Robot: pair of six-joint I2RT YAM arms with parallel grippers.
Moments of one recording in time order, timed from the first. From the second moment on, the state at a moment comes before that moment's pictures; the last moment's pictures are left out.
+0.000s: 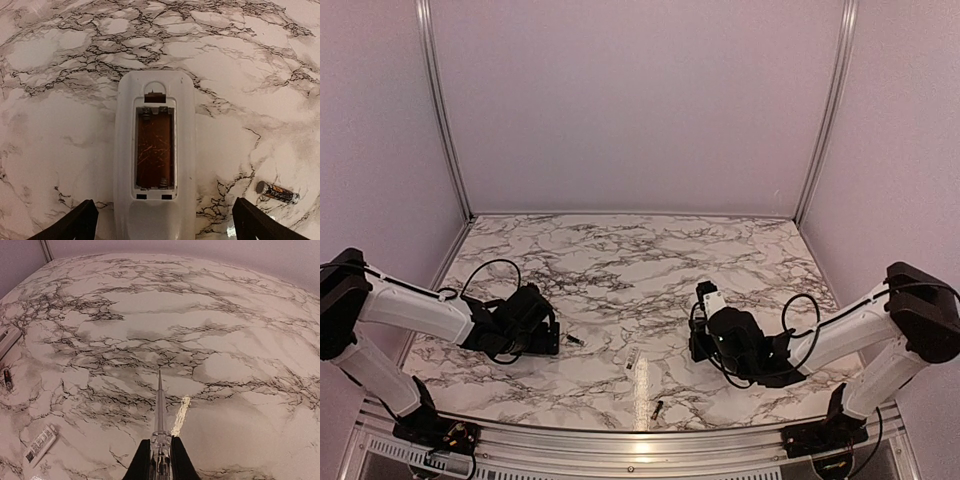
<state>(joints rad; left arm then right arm) -0.84 1.51 0.59 -0.13 -0.43 -0.69 1.06 1.51 0.47 0.47 0.59 0.41</state>
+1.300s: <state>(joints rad) -0.86 1.22 0.50 -0.01 -0.39 -0.56 1.06 1.78 0.54 0.63 0.46 0.42</state>
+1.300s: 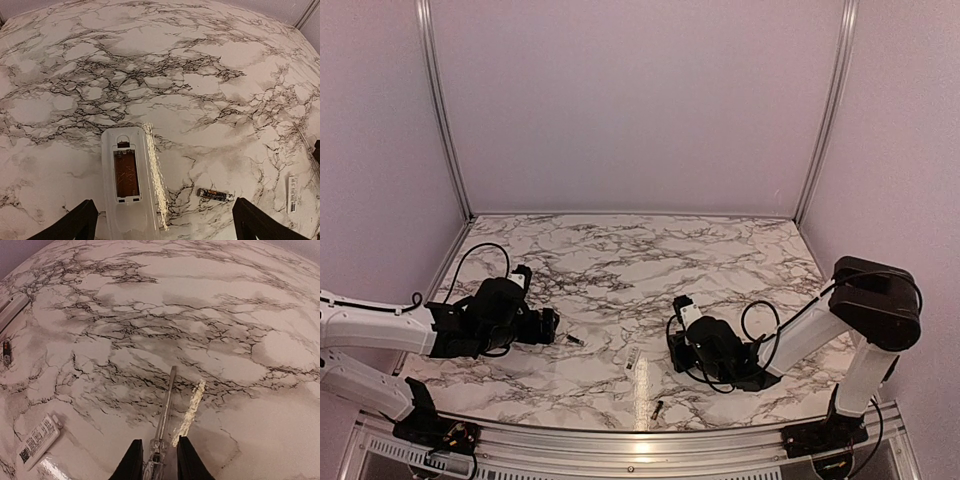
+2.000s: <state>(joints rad) -0.86 1.11 0.51 -0.01 -0.43 -0.51 1.06 1.59 0.65 0.48 0.43 0.33</state>
